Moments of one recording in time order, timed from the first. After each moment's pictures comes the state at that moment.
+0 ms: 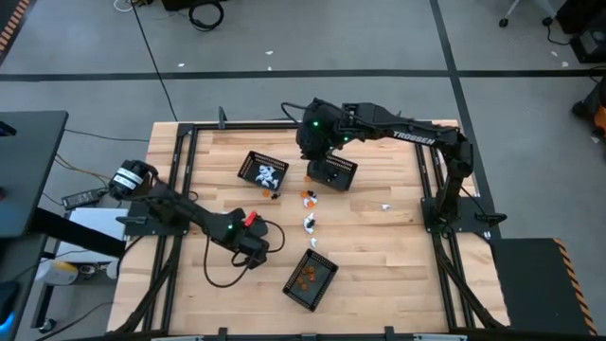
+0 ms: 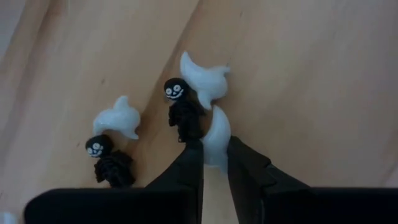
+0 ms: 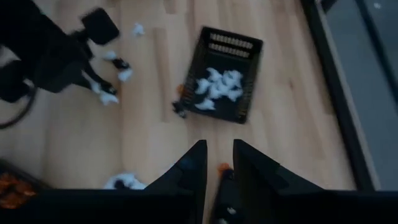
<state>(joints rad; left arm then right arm) -0.40 1.64 0.86 -0.61 -0.28 -0.87 -0.24 1.83 1.93 -1.01 -0.07 -0.11</state>
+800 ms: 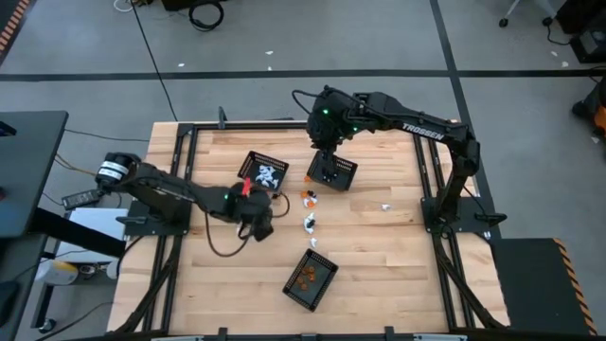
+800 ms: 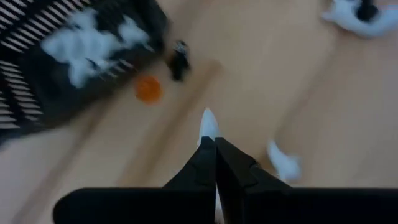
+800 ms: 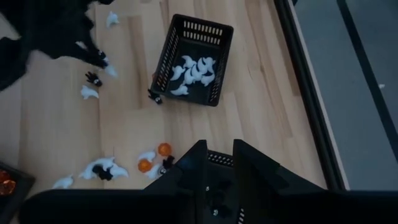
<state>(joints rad) -0.18 1.48 0.90 -0.66 -0.40 -0.70 -0.31 1.78 1.93 -1.08 -0.05 -0.15</state>
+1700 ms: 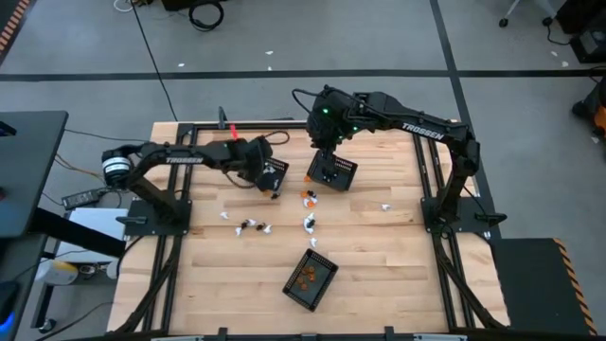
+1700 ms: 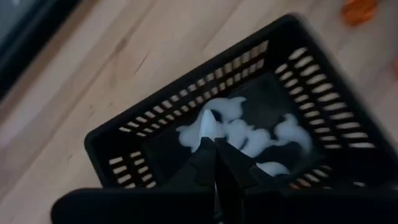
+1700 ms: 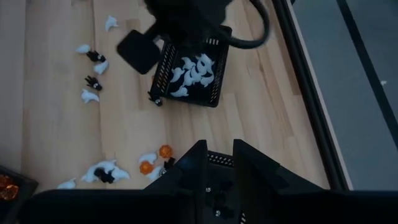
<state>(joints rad) 0.40 1.52 0.90 -0.47 -0.22 -0.19 -0.31 1.78 1.93 -1.07 -0.05 -0.13</state>
